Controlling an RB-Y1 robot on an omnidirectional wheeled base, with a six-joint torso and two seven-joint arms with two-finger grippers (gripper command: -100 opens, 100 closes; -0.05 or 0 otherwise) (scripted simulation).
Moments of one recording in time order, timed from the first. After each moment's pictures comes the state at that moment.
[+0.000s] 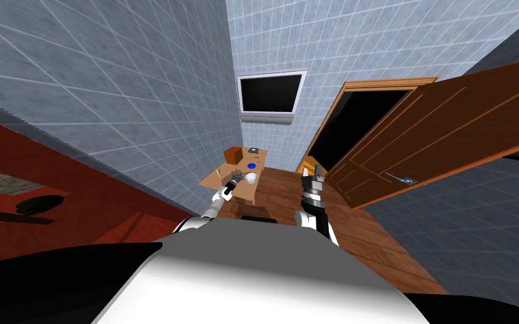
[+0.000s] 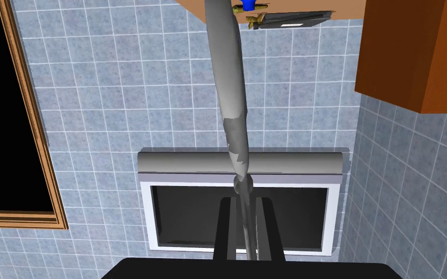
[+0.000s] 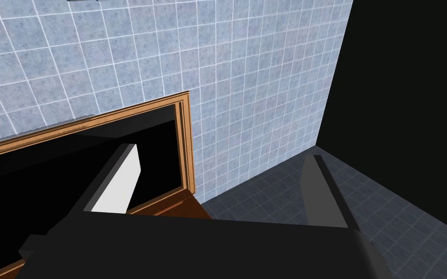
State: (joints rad) left arm -0.26 0.21 0.12 -0.88 -0.66 -0.44 -0.81; right arm 0.48 0.04 0.03 -2.22 -0.01 -0.45 -0.02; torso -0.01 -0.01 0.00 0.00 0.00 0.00
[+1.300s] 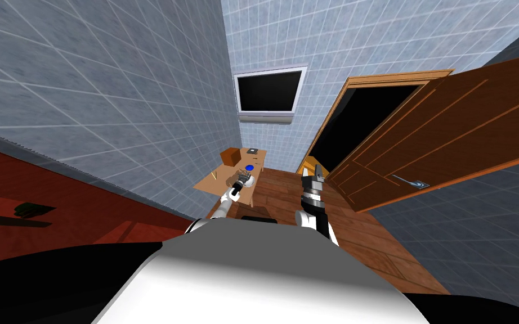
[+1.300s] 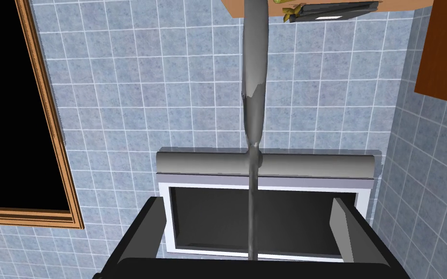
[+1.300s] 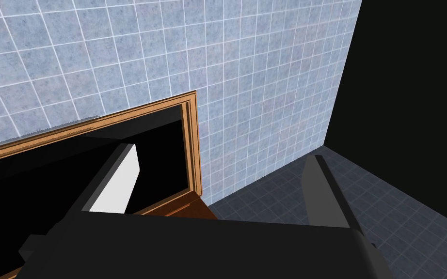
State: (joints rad) left arm -0.27 0.05 0.15 -0.90 -0.72 -0.43 -0.89; right arm 0.48 0.04 0.03 -2.22 -0.01 -0.45 -0.02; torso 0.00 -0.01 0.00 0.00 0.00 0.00
